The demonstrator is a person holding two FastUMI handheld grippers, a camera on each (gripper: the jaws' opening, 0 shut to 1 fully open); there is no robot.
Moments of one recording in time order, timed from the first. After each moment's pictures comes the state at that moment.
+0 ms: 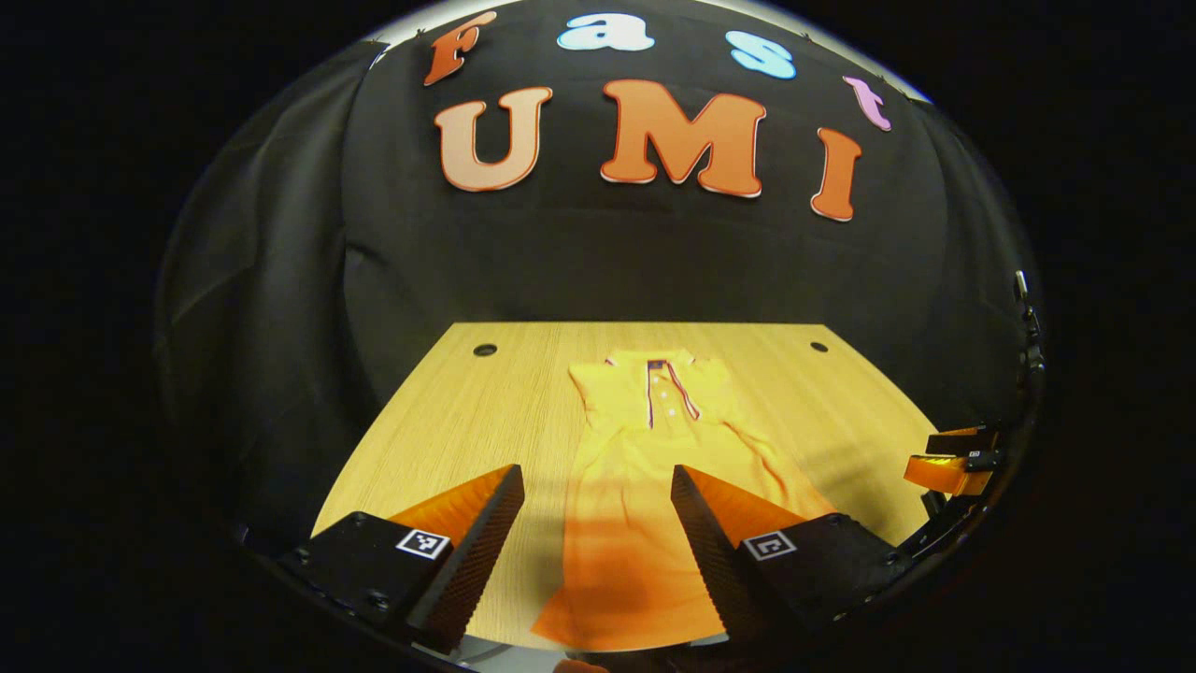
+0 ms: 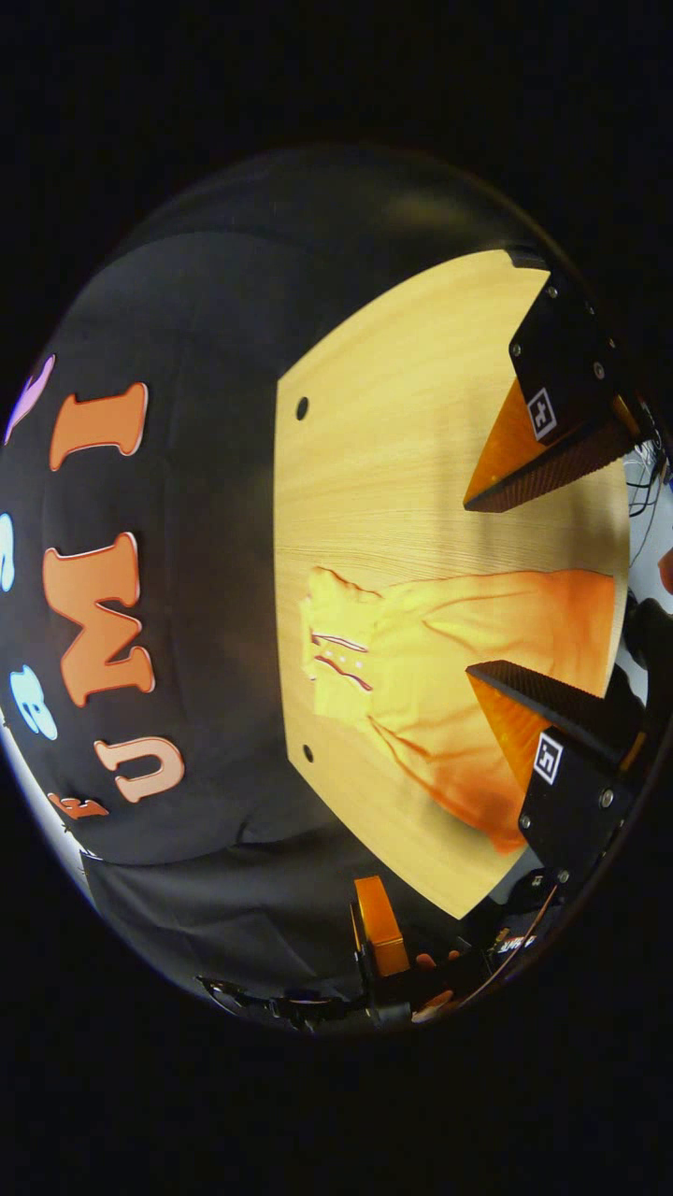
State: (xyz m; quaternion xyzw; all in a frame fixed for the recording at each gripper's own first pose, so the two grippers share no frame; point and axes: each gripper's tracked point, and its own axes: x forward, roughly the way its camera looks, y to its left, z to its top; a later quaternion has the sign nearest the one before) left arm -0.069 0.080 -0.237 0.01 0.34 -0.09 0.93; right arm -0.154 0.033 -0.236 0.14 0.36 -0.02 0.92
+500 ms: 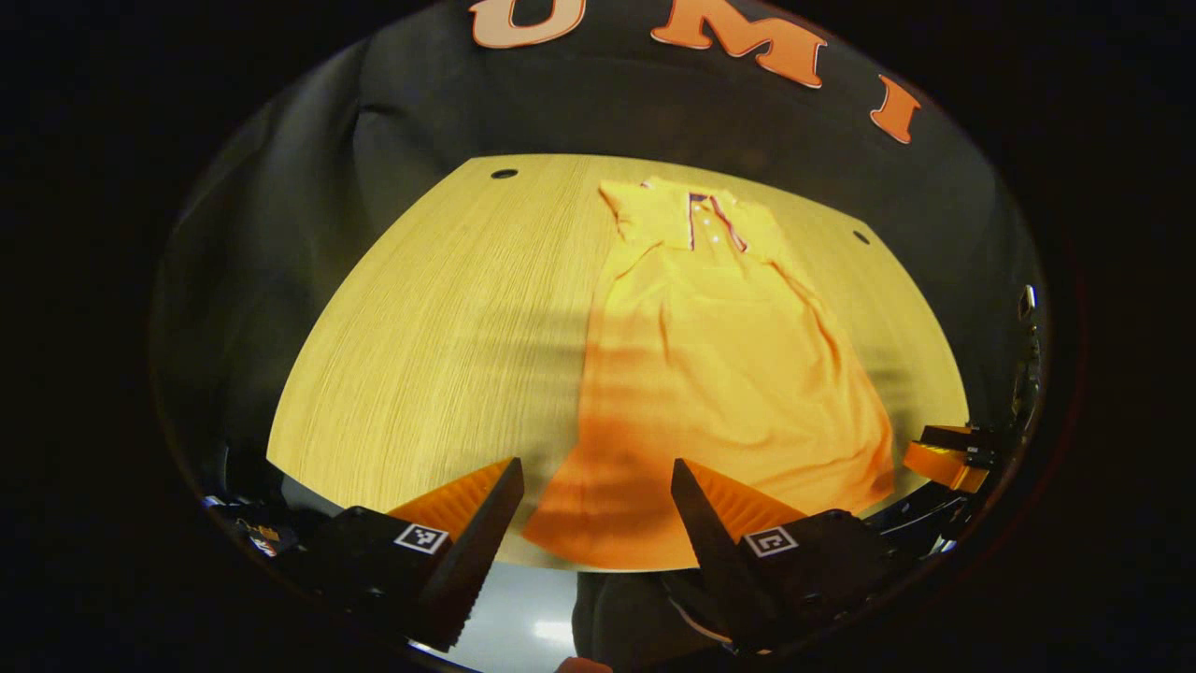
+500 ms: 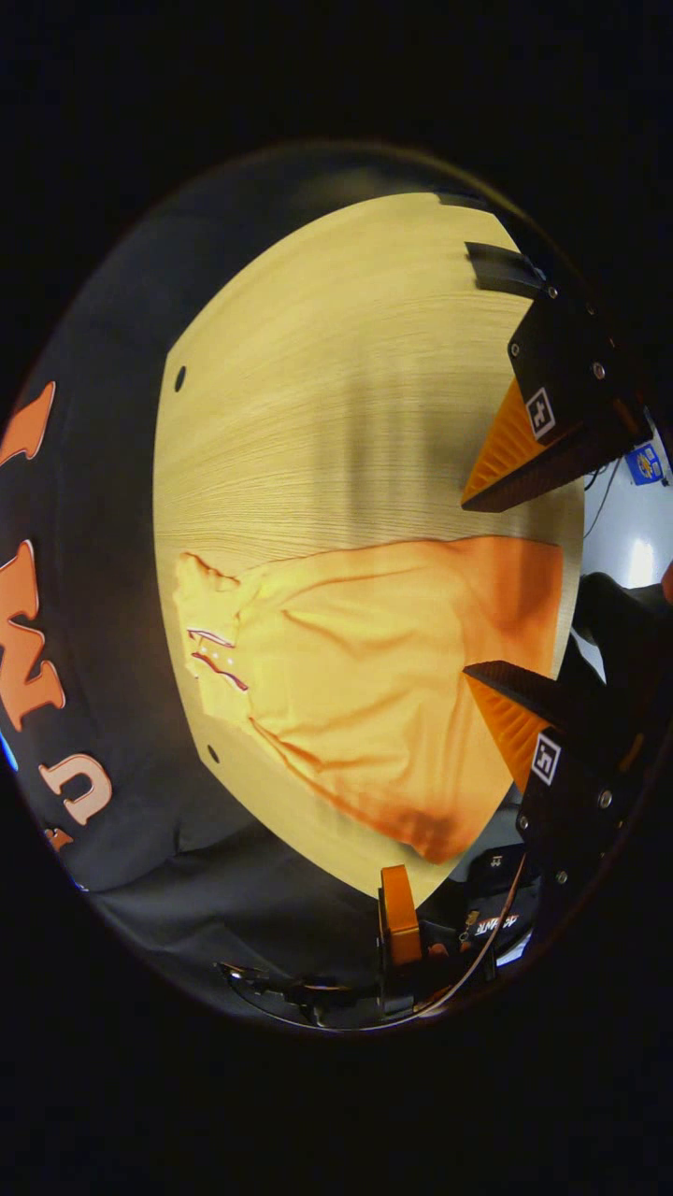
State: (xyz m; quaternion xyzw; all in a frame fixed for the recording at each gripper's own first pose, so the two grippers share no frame) left arm -0.126 0.098 -0.341 0.02 0.54 -0.05 0.84; right arm -0.191 0.080 -0.331 0.19 0.50 0.01 0.85
